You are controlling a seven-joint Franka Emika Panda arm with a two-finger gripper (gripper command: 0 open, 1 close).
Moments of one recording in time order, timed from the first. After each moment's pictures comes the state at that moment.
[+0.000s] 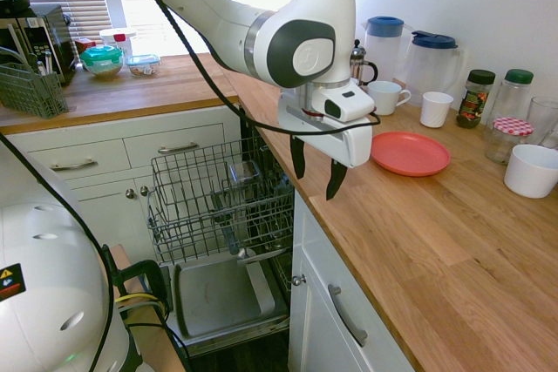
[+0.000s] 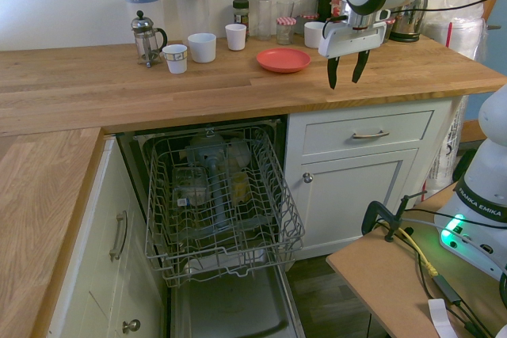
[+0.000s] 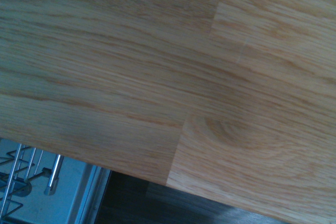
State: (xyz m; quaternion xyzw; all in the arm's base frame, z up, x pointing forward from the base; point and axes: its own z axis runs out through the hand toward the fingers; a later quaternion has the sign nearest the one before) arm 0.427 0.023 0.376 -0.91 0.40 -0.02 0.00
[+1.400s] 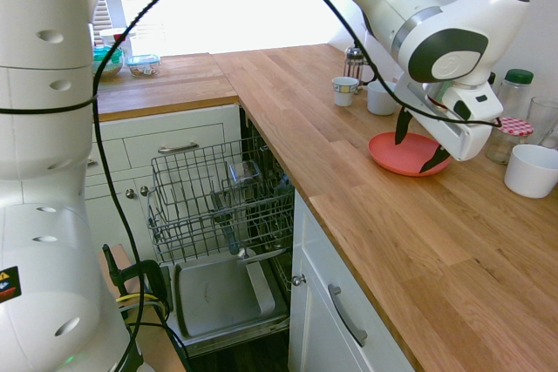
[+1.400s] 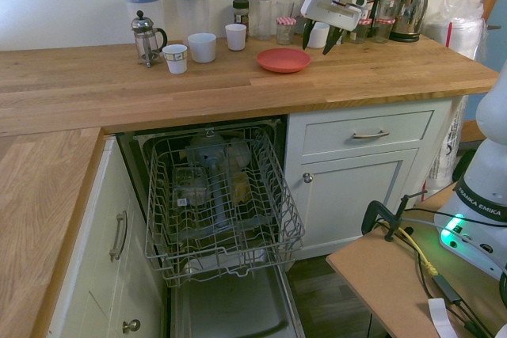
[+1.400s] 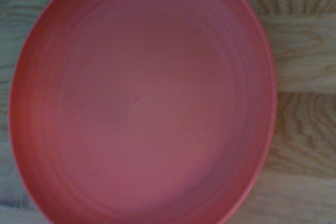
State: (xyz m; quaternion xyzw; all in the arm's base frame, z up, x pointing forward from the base) arm 0.632 -0.100 0.385 -0.85 0.50 0.00 0.16
